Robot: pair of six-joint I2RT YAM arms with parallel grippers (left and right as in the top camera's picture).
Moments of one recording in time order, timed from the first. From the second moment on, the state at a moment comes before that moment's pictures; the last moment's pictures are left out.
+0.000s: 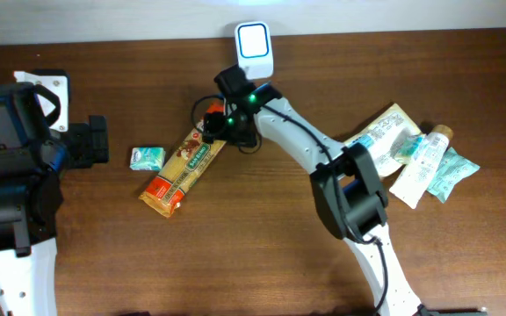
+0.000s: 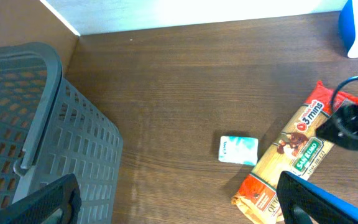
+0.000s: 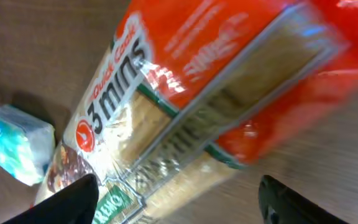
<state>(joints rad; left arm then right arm) 0.10 1.23 1.62 -1.10 -0.17 0.16 0.58 2.44 2.05 -0.79 -0.32 0.58</state>
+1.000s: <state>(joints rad) 0.10 1.23 1.62 -1.10 -0.17 0.16 0.64 2.51 2.49 -1.42 0.09 0.28</state>
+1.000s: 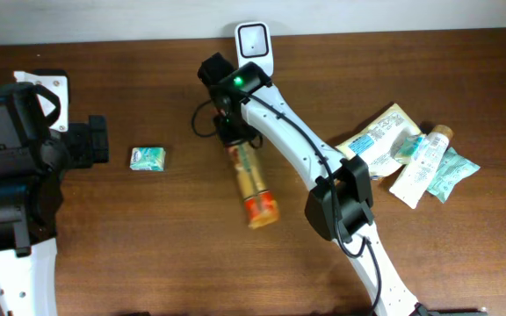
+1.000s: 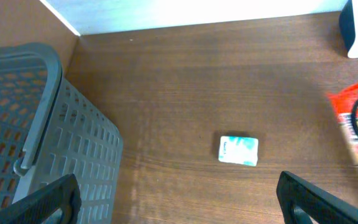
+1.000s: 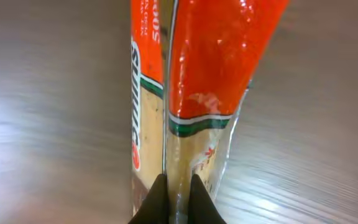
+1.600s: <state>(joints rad) 0.10 1.23 1.62 -1.10 -0.17 0.16 0.77 2.62 2.56 -1.49 -0.06 -0.05</state>
